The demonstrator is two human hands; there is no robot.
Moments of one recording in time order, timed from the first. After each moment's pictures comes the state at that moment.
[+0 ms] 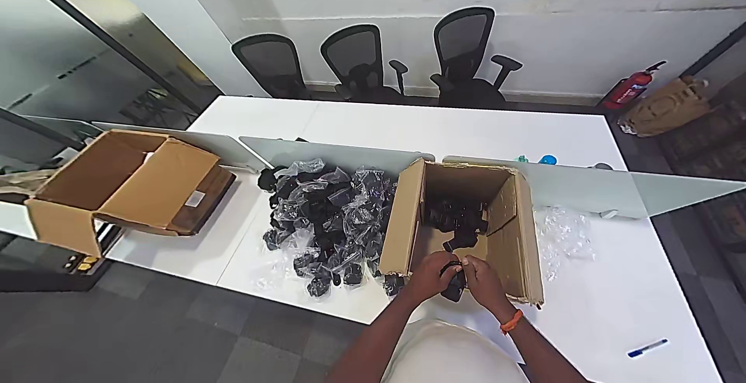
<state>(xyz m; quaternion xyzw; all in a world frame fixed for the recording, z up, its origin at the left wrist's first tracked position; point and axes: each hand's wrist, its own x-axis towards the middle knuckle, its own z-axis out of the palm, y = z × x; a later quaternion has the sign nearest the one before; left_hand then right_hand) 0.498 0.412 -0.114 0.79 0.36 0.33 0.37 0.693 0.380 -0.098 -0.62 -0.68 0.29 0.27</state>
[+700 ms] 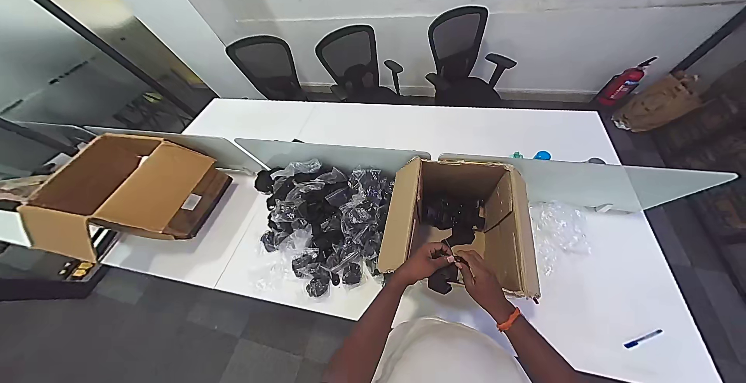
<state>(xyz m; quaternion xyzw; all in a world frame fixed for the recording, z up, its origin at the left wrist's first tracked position) 0.486 0.439 -0.098 0.61 0.33 0.25 0.68 0.695 0.368 -0.114 -0.52 -0.73 0.21 0.40</state>
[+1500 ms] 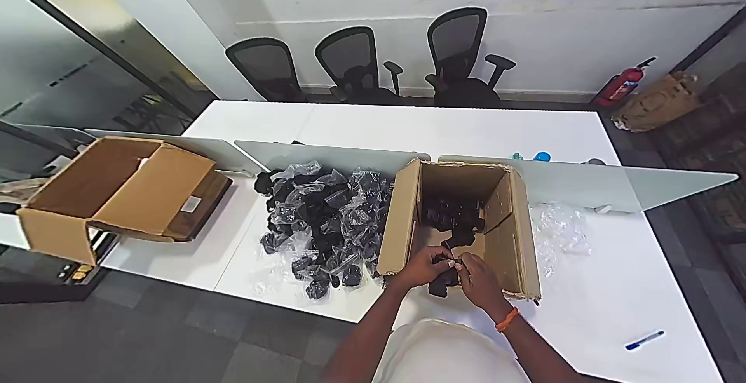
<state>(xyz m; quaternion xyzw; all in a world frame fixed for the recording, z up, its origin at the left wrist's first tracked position) 0.487 0.437 -0.102 0.65 0.33 0.25 0.64 0.692 0.374 -0.108 -0.59 -0.75 0.16 0.27</state>
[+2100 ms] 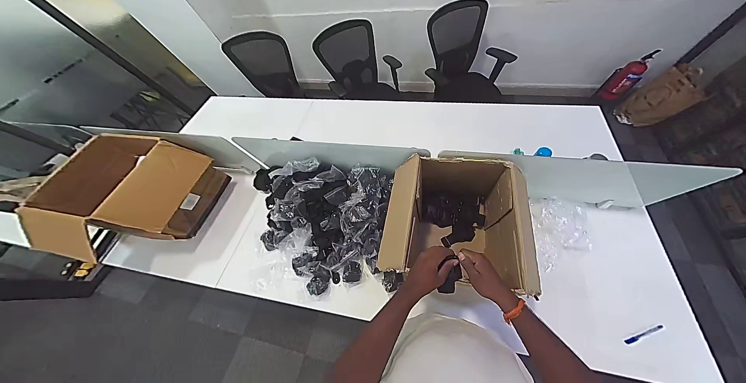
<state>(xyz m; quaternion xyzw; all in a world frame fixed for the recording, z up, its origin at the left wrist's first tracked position) 0.500 0.410 -0.115 0.79 0.38 0.33 0.34 0.706 0.390 -0.102 -0.53 -0.67 0.43 0.30</state>
